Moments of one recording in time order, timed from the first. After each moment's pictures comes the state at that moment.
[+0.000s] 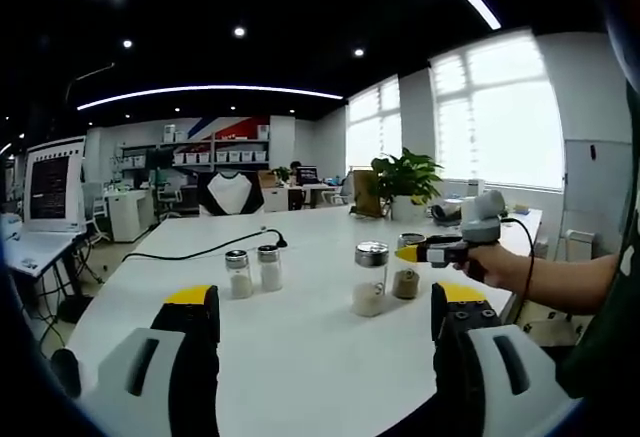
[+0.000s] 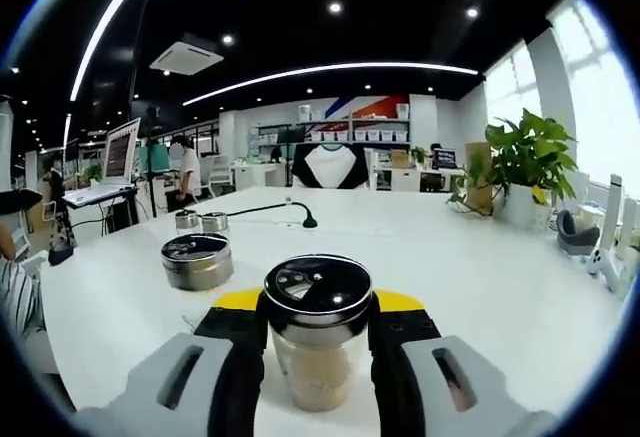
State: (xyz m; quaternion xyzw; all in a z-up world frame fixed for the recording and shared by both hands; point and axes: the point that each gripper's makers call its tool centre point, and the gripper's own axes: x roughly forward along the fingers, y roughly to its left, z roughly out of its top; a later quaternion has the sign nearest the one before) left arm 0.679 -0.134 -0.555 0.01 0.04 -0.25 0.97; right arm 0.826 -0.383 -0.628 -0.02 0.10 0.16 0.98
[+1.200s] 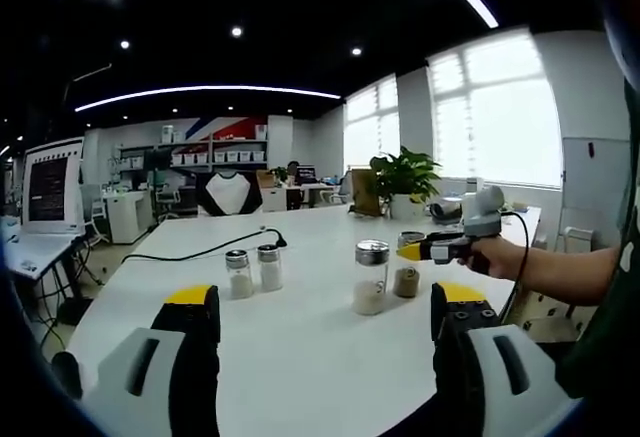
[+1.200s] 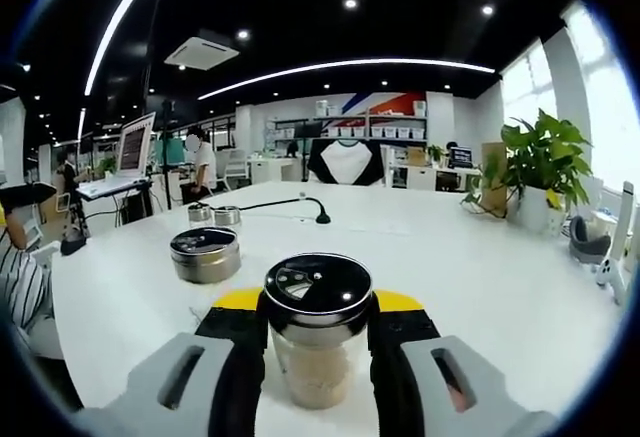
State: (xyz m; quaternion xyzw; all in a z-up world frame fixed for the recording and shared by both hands) left arm 0.677 -0.139 -0.553 0.01 0.04 -0.26 0.97; right arm 0.823 -0.380 -0.628 -0.03 0.11 0.20 0.97
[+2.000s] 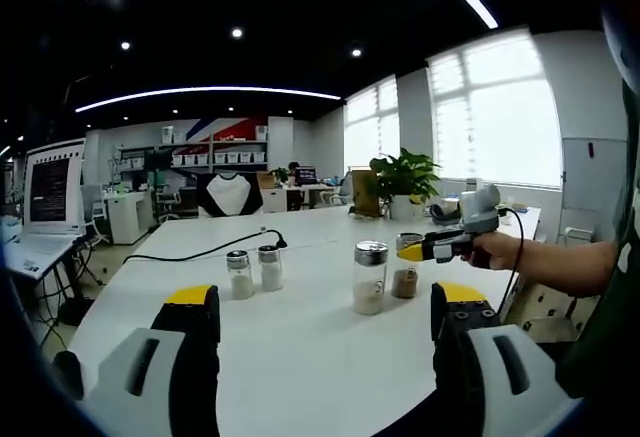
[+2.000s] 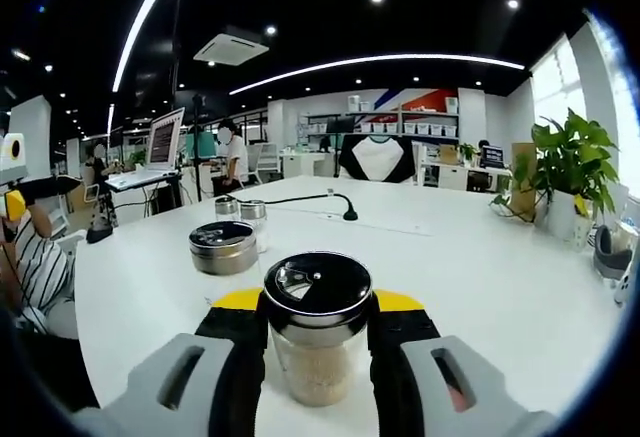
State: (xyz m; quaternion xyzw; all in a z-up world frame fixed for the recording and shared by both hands) left arm 0.673 -0.134 -0.553 0.01 0.04 -0.26 0.97; right arm 0.819 -0.375 -0.628 -0.04 0.12 0.28 0.95
